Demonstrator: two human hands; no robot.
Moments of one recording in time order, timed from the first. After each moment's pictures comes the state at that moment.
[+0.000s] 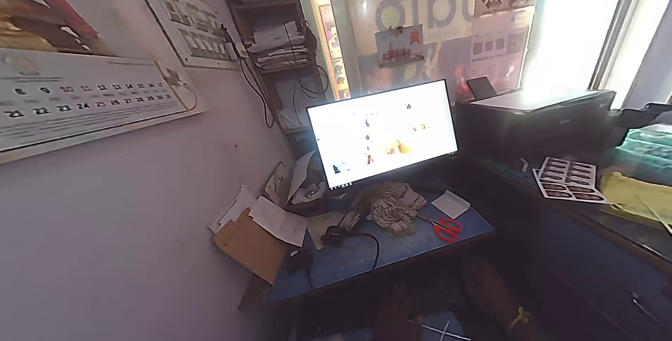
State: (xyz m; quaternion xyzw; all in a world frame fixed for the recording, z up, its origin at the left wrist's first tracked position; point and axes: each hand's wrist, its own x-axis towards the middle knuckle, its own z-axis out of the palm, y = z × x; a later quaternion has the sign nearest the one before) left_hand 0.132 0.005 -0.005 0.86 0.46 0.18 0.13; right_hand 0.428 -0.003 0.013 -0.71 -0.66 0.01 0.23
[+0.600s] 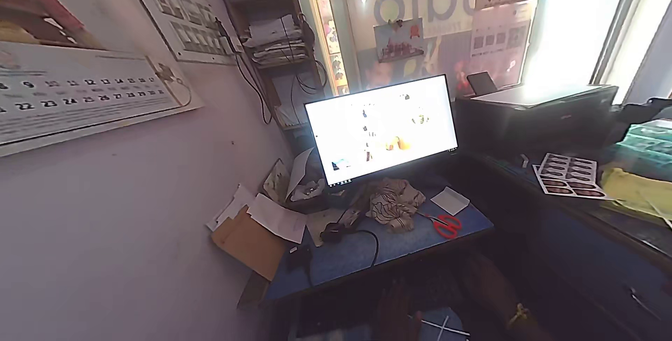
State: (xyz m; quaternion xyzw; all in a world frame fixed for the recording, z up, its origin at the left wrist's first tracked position) left_hand 0.132 0.003 -0.002 0.86 0.47 0.17 0.14; right_hand 0.431 0.000 0.012 -0.72 -0.67 0.00 0.21
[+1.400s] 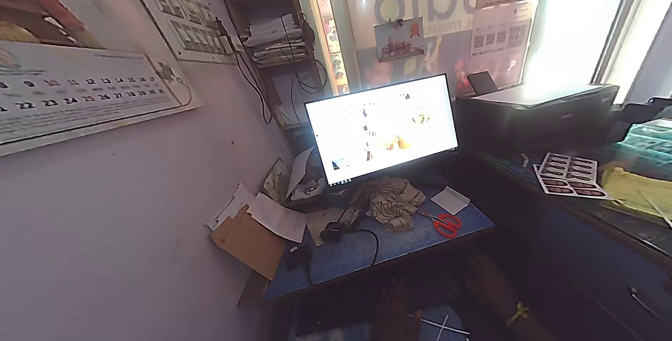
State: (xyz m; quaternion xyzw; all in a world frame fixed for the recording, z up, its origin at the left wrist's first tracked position) left_hand 0.131 0.005 -0.007 0.86 0.46 0.18 0.14; right_hand 0.431 0.000 0.014 -0.72 -0.66 0.01 0.20
